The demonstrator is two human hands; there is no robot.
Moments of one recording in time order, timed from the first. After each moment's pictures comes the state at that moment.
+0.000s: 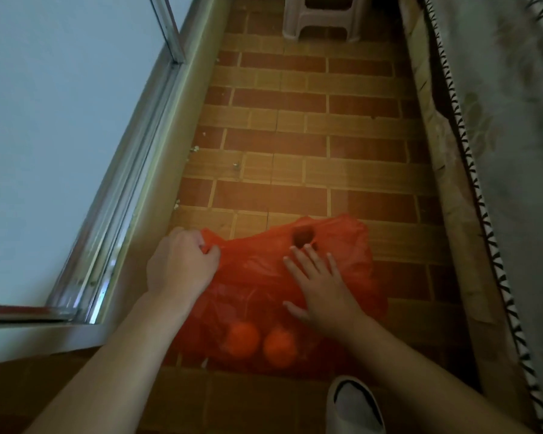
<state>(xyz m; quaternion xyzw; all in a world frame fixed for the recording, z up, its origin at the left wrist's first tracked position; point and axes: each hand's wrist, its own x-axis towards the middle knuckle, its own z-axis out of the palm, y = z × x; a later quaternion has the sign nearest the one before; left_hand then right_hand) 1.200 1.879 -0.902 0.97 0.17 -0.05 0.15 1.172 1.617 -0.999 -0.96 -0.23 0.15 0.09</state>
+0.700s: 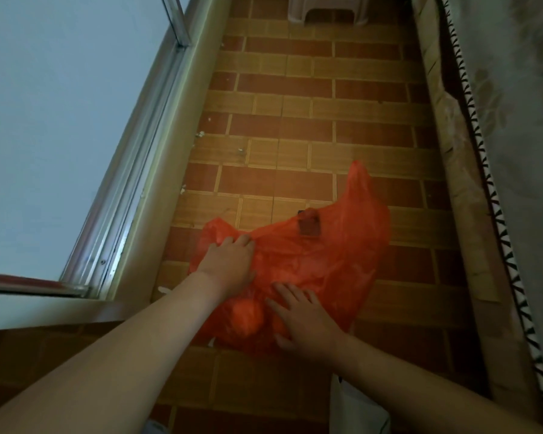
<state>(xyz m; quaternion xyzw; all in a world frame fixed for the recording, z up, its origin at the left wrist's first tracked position) 1.189 1.850 -0.963 0.95 -0.14 -0.28 -0.03 1.102 1.647 -1.028 -0.90 -0.31 0.28 0.10</state>
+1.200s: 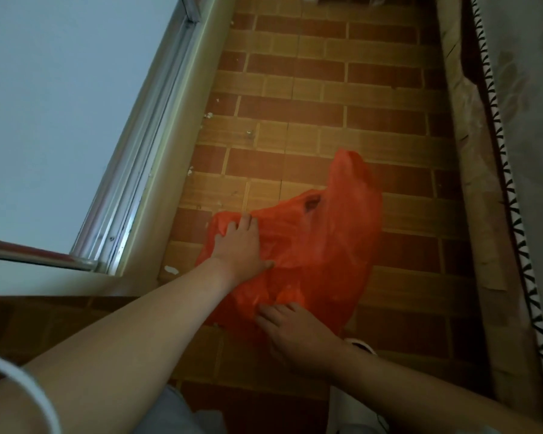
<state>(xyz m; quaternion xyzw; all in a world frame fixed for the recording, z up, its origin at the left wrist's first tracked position) 1.180 1.846 -0.983 0.95 -0.03 -0.30 0.06 1.058 1.666 -1.020 -0.86 -0.47 0.19 0.11</state>
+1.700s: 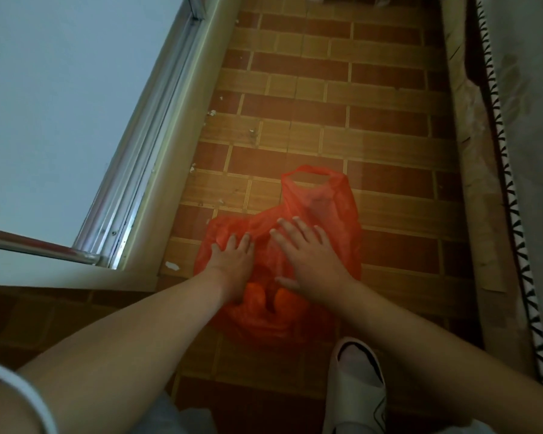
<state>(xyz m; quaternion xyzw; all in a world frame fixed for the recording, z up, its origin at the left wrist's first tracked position) 1.153 1.855 -0.999 0.89 -0.14 -0.41 -0.16 1.156 1.656 -0.987 -0.94 -0.30 0.14 0.08</state>
